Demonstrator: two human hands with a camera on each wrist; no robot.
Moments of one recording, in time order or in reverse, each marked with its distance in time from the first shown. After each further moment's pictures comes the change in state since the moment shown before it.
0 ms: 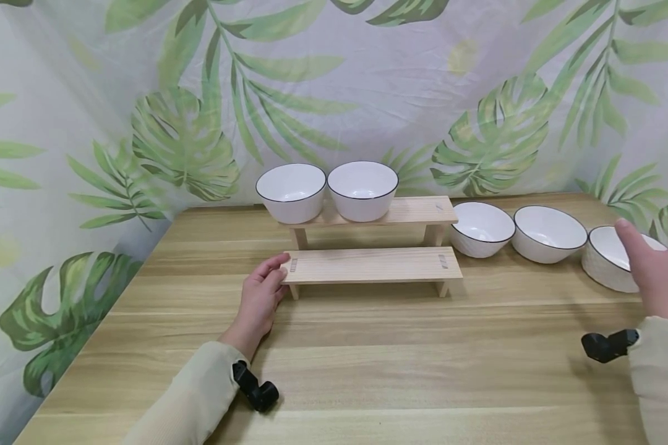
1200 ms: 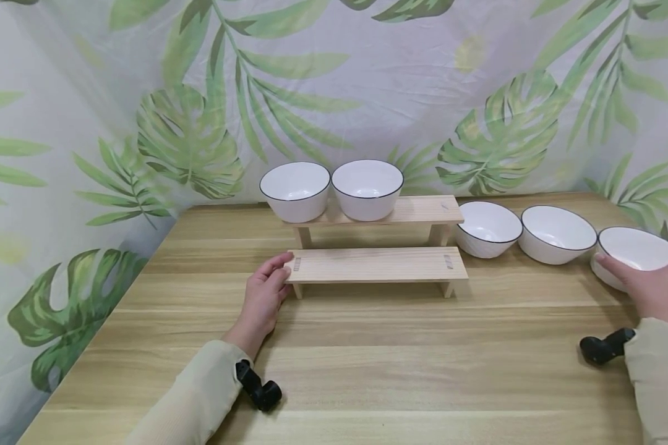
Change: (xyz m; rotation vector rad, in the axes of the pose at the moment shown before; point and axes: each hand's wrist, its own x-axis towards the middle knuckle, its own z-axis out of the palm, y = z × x) left_hand -0.002 0.003 0.000 -0.009 0.014 -0.009; right_hand 0.020 0.048 0.018 -0.147 -0.019 0.026
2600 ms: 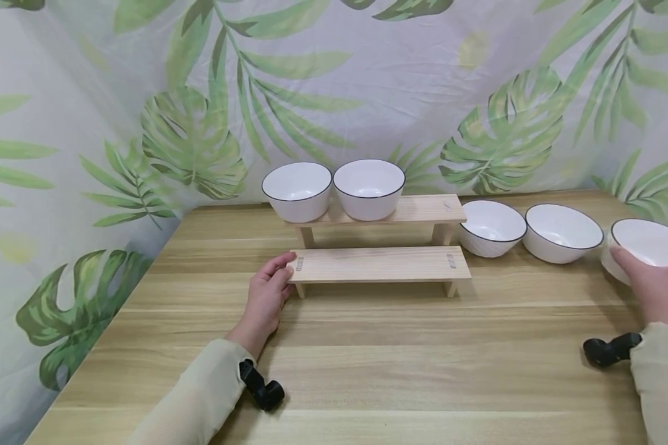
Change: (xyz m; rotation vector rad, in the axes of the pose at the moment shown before) left_hand 0.000 -0.002 0.001 -0.001 0.005 0.011; right_hand -0.006 -0.008 0.002 0.109 0.056 0.121
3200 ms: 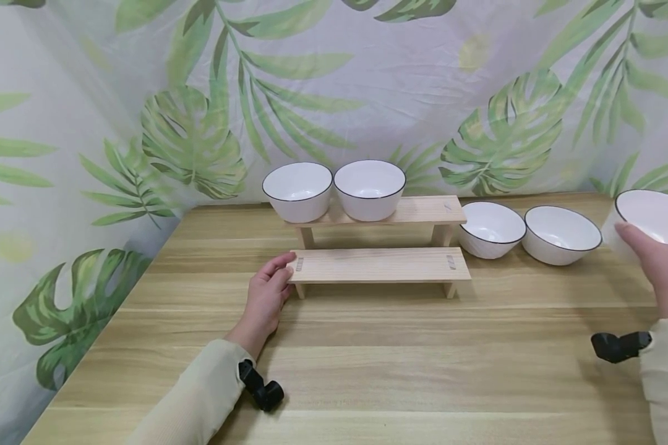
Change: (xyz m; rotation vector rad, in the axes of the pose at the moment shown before) left_hand 0.000 0.000 0.000 -0.007 -0.004 -0.005; right_hand -0.016 -0.047 -0.012 0.085 0.125 -0.133
